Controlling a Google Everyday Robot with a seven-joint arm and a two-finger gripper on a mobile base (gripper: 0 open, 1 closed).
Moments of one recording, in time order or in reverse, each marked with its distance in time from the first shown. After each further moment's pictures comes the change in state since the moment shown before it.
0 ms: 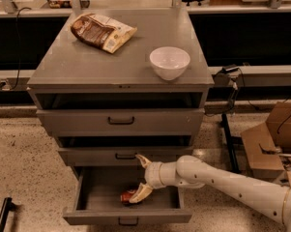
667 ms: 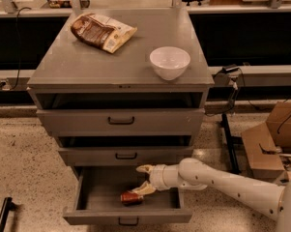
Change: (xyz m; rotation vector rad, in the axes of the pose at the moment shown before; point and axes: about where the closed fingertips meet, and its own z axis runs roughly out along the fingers) arm 0.048 -0.004 0.002 0.011 0.058 0.068
